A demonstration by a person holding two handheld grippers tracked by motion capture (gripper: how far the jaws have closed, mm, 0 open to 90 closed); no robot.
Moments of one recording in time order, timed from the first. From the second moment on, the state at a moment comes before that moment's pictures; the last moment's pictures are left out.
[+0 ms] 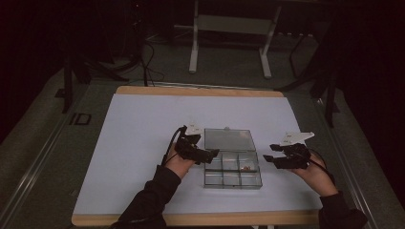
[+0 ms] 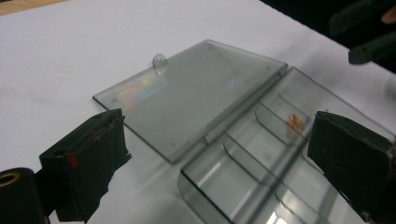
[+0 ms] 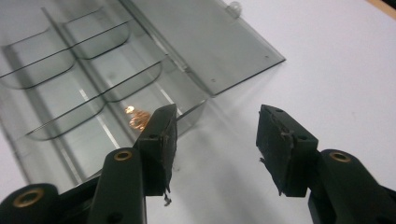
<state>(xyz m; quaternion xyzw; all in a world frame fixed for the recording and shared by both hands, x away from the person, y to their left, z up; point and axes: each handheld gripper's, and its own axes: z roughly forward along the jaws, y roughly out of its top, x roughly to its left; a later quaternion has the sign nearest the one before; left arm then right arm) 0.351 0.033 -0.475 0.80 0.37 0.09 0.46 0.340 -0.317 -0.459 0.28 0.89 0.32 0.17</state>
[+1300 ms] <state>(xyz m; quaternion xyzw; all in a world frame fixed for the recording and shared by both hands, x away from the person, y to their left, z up) 0.406 0.037 -0.524 0.74 0.51 -0.03 0.43 0.345 -0.306 -0.469 0.29 0.88 0.32 0.19</state>
